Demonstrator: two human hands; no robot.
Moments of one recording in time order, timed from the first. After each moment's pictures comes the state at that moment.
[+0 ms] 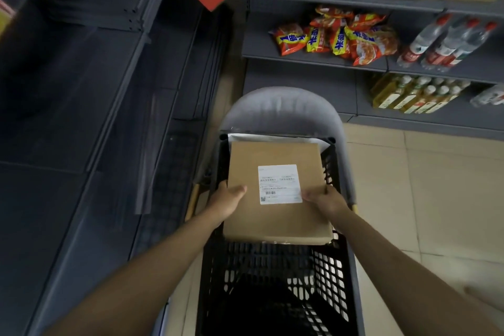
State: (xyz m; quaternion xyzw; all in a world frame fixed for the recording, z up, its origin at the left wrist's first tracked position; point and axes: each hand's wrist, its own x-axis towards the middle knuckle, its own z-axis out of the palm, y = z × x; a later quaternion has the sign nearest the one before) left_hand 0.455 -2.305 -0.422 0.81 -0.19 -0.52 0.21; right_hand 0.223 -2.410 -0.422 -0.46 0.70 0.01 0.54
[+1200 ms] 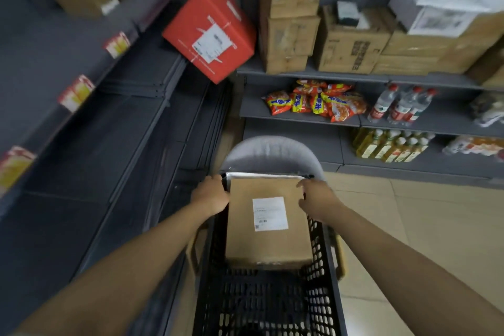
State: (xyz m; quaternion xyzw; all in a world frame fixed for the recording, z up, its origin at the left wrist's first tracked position) left_hand 0.460 -2.322 -0.282 0.87 -0.42 -0.27 0.04; right_hand 0.232 -2.421 -0.285 -0.81 0.53 0.09 0.23
